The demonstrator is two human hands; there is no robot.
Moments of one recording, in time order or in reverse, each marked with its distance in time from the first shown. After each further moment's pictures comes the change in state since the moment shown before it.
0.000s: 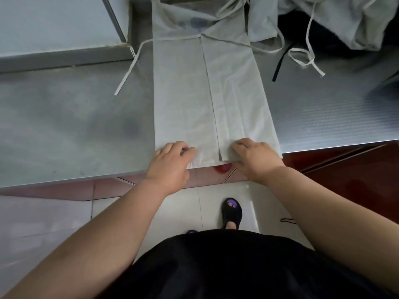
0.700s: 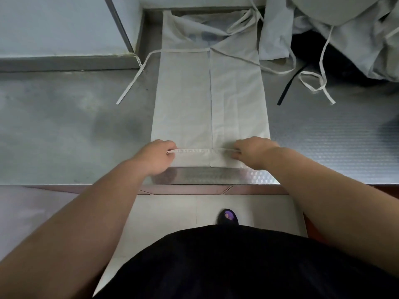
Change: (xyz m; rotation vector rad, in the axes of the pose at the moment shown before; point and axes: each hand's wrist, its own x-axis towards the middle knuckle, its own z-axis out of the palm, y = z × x) left_hand 0.063 -0.024 -0.038 -0.290 -0.269 -0.403; right_hand 0.073 0.039 -0.057 -0.089 -0.303 -0.023
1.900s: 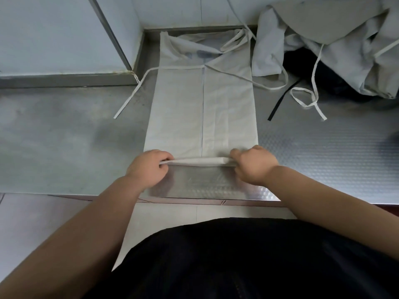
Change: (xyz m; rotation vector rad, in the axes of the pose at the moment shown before) left_hand 0.006 0.007 0.011 -0.086 0.232 0.015; right_hand 0.002 0.038 0.011 -0.080 0.291 -0.156
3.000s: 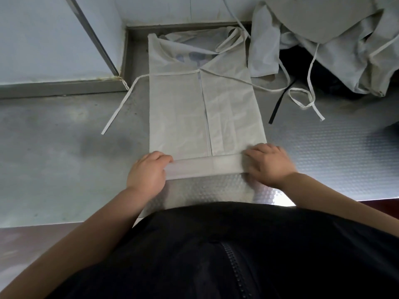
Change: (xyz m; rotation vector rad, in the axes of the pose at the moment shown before) left_hand 0.024 -0.017 -0.005 0.159 0.093 0.206; right_hand 0.002 0.020 0.001 0.138 -0.029 0.223
